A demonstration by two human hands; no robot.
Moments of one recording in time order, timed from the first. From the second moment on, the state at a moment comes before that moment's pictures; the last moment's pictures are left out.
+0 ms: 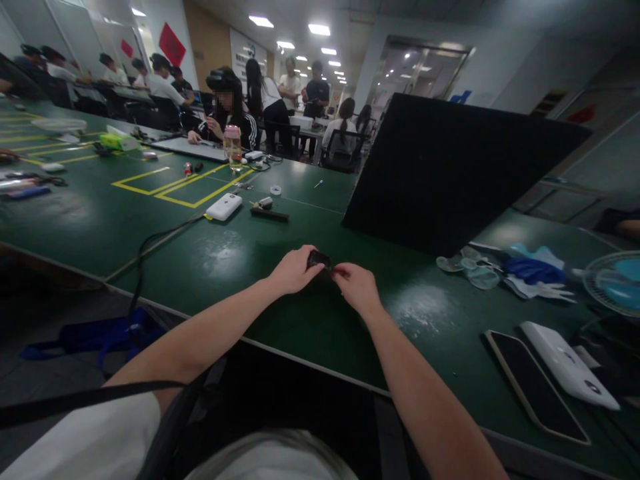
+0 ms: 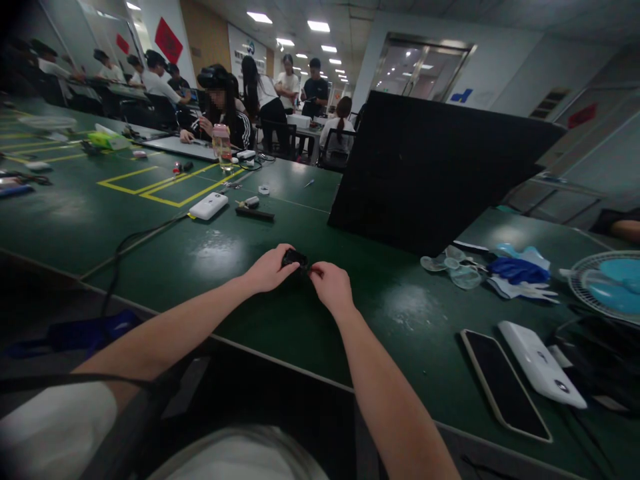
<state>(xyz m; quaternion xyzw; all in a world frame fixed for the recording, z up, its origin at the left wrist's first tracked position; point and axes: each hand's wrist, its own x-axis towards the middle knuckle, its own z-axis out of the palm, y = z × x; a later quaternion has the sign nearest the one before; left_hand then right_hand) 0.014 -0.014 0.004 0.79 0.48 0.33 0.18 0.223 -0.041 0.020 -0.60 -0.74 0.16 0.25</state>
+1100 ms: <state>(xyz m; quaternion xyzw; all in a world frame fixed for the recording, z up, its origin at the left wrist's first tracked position) 0.016 -0.020 0.001 0.82 0.45 0.26 0.21 0.207 -0.058 0.030 -0.47 -0.82 0.18 0.28</state>
